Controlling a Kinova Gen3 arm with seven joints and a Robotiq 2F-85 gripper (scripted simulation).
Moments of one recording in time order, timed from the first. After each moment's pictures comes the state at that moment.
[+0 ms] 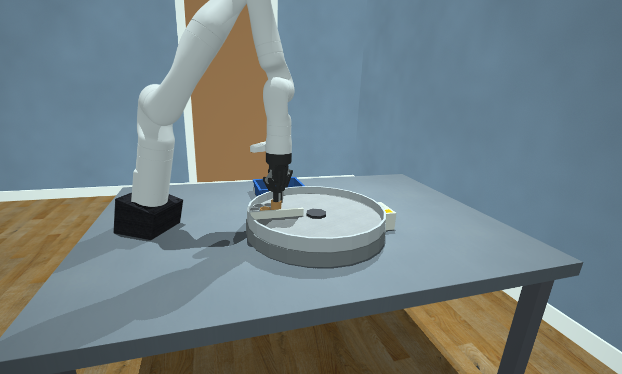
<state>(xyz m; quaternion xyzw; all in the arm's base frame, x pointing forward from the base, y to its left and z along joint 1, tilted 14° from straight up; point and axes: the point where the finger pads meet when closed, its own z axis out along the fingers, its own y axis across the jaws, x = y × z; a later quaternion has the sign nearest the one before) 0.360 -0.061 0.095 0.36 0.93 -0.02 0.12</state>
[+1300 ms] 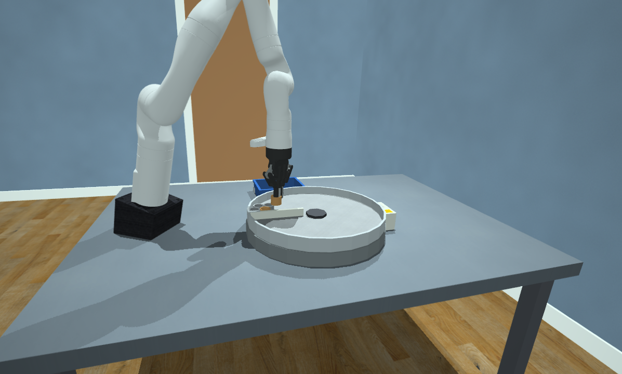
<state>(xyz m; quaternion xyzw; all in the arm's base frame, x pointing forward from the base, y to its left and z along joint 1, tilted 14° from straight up) 0.357 -0.058 0.110 0.36 0.93 -0.02 0.12</state>
